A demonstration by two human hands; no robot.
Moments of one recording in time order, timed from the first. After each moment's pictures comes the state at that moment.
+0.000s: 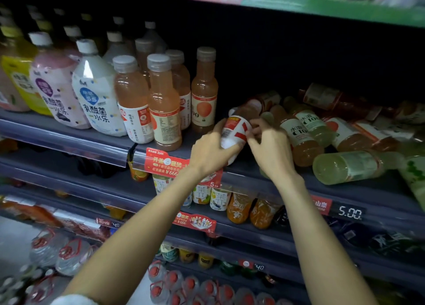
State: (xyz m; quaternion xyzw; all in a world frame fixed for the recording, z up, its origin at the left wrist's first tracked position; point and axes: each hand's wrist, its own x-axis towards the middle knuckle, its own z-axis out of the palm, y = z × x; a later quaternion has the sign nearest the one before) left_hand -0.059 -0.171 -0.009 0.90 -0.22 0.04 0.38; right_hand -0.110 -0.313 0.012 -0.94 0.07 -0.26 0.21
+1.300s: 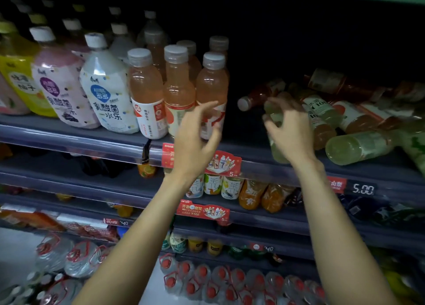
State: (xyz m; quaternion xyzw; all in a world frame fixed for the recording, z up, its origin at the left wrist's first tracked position) left_hand -0.071 -0.096 0.000 0.75 -0.32 0.27 0.51; right_hand -0.123 -0.285 0.037 -0.93 0.13 -0.30 0.19
